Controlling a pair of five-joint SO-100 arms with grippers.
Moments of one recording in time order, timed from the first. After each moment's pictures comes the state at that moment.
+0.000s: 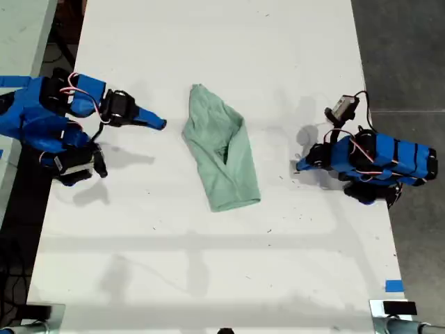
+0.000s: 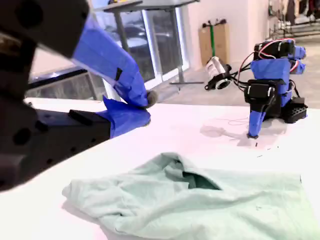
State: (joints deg) arm 0 -9.3 159.7 131.1 54.3 14.7; arm 1 14.7 200.4 174.9 79.3 -6.9
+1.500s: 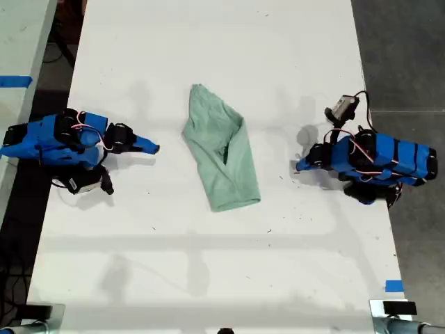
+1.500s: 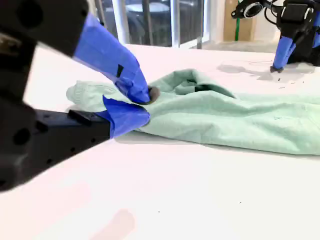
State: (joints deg) arm 0 -11.3 205.7 183.3 52.3 6.1; arm 1 14.7 200.4 174.9 79.3 -6.9
